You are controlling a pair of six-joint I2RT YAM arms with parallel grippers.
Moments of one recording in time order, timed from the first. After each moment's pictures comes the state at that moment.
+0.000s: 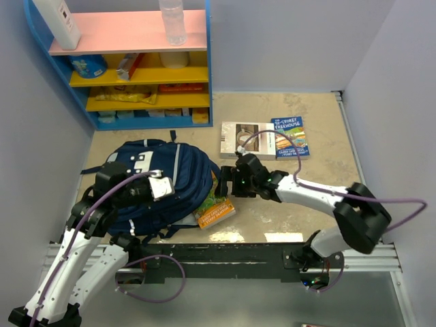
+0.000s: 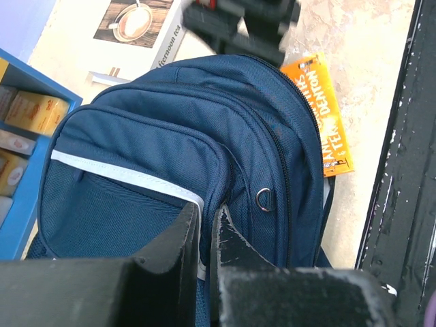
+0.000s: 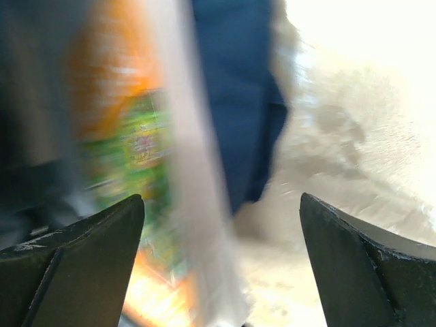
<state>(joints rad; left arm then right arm) -0.37 0.58 0.81 -0.76 0.61 0.68 0.82 1.40 0.80 -0.19 -0.02 0.79</state>
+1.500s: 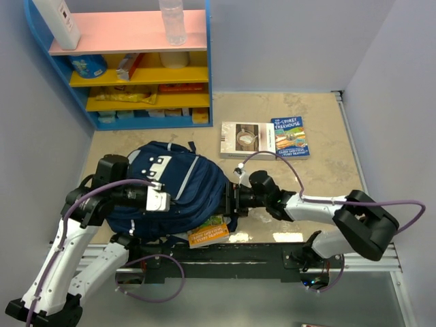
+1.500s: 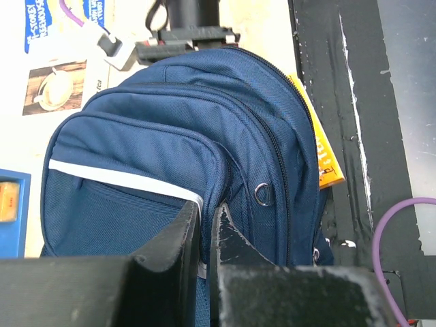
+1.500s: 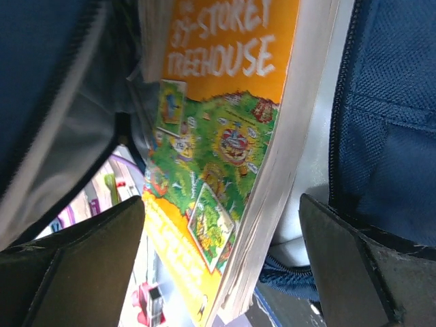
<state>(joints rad) -0.36 0.71 1.00 -1.10 0.89 1.03 0.83 1.37 0.45 0.36 -0.49 0.99</state>
